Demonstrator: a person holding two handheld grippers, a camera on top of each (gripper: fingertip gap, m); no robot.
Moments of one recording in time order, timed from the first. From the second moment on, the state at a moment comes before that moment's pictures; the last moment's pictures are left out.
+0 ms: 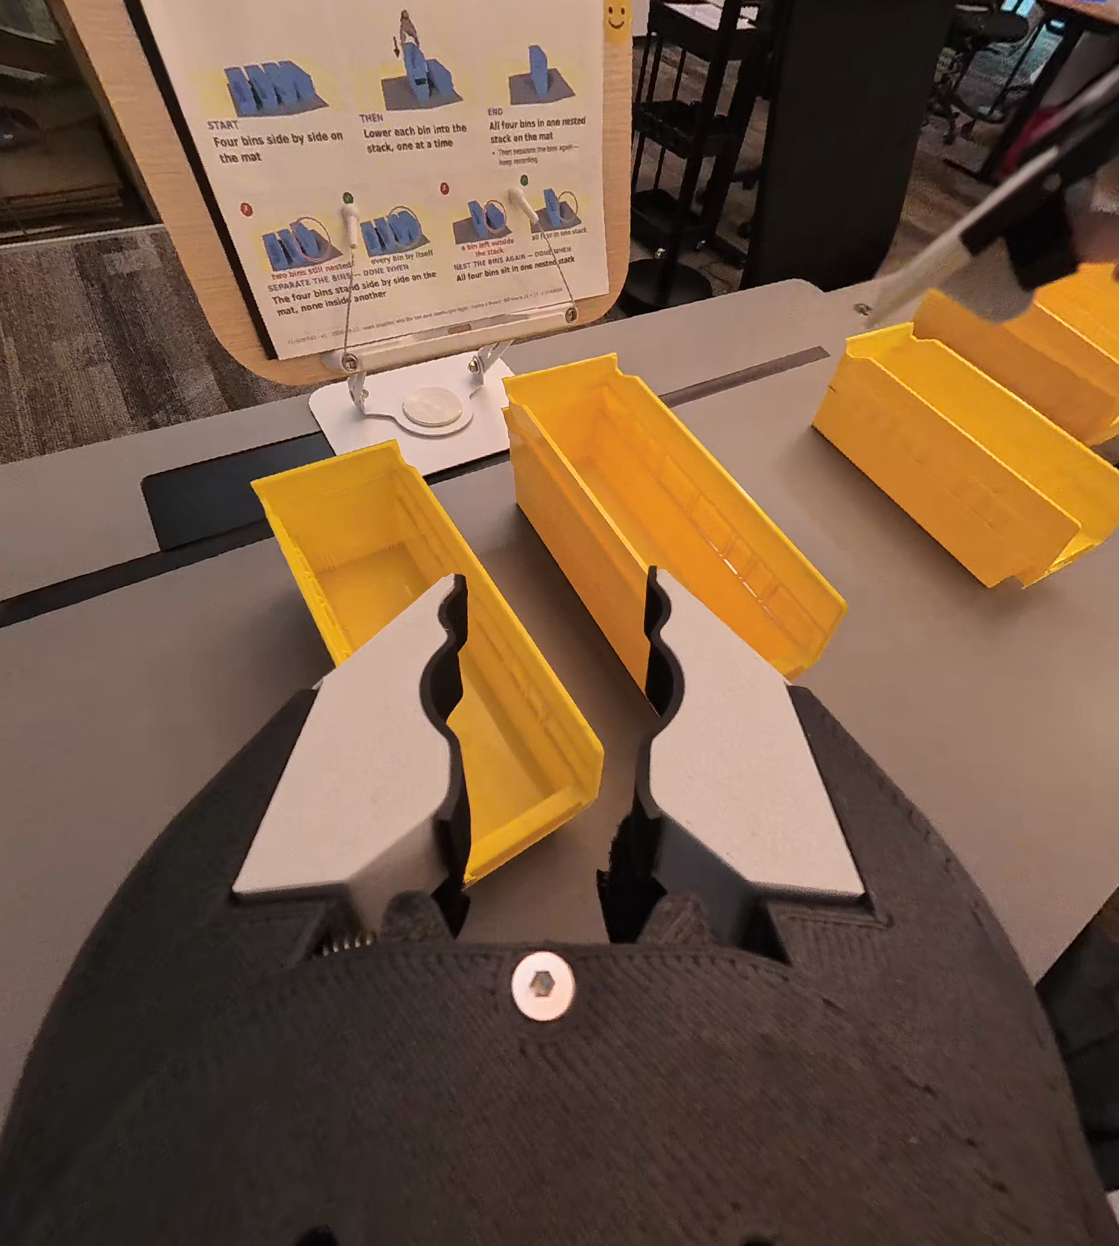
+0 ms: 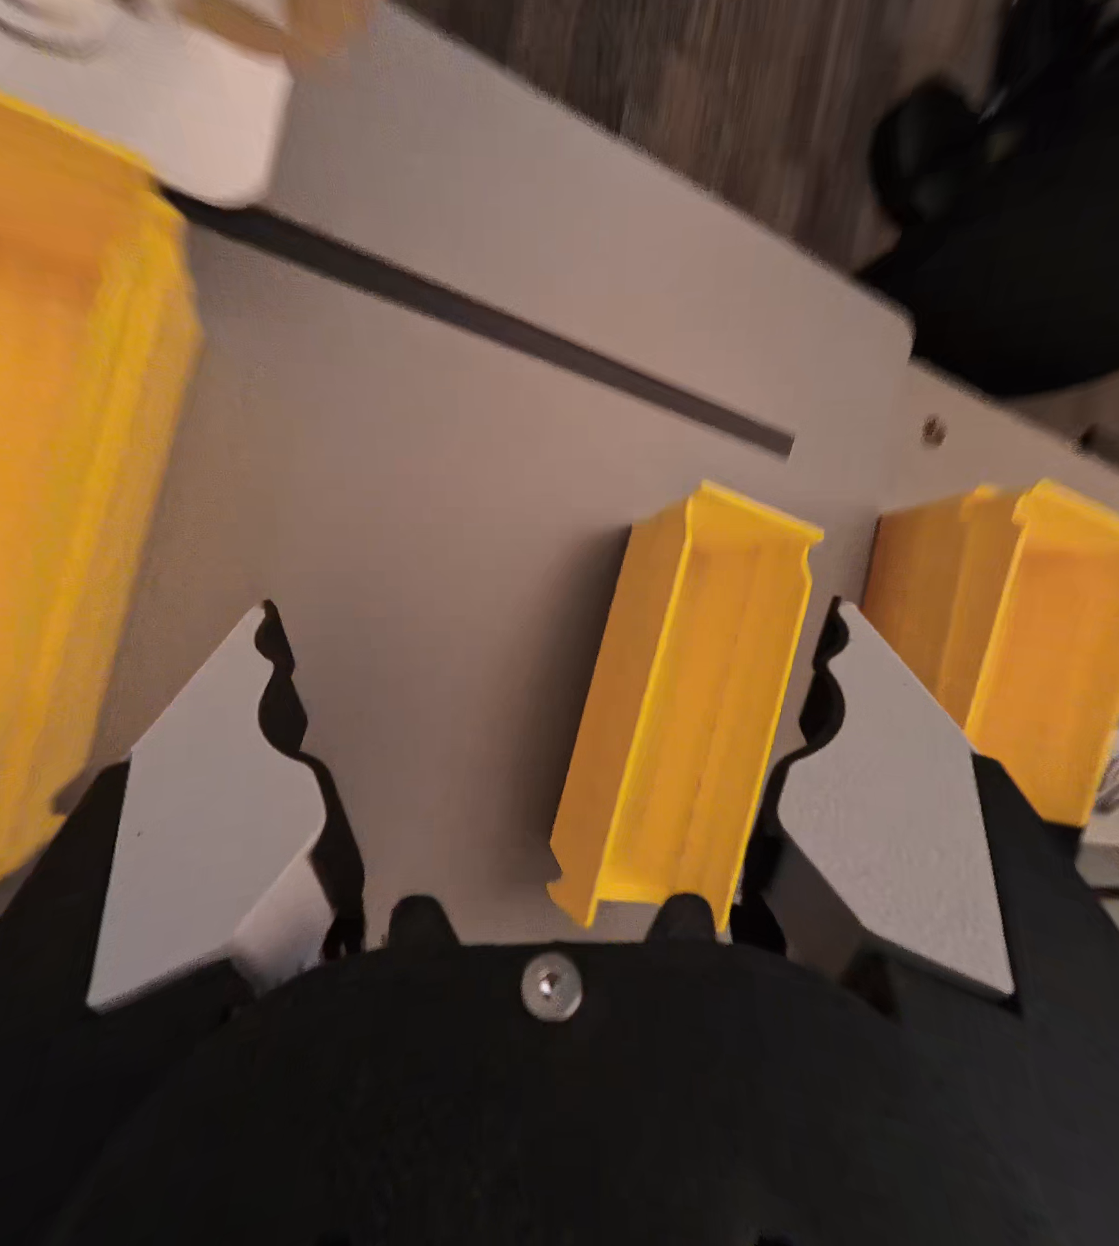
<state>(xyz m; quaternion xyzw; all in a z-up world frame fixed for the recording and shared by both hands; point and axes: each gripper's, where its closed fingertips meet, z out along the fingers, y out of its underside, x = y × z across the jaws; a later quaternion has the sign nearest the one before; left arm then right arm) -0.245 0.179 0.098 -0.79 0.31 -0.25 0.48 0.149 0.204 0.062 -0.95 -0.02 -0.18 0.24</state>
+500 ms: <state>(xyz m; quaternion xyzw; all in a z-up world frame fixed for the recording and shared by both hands) -0.237 0.187 0.087 -0.80 0.32 -0.23 0.46 0.291 0.097 -0.090 -0.98 0.14 -0.08 0.09</state>
